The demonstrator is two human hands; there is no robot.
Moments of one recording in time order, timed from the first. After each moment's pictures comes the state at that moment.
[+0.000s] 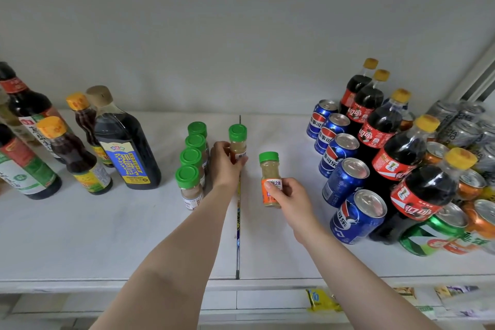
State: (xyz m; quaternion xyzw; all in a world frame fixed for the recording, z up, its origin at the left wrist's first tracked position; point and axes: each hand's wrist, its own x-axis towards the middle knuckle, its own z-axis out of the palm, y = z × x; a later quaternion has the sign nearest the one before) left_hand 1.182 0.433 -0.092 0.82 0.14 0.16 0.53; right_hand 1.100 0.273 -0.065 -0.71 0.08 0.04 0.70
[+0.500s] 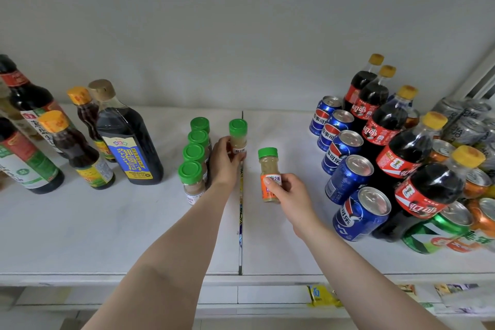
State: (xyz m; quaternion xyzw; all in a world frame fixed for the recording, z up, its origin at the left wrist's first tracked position) left_hand 1.184 0.443 -0.100 0.82 0.10 0.16 0.55; right_hand 1.105 0.278 -0.069 -0.72 0.07 0.05 0.69
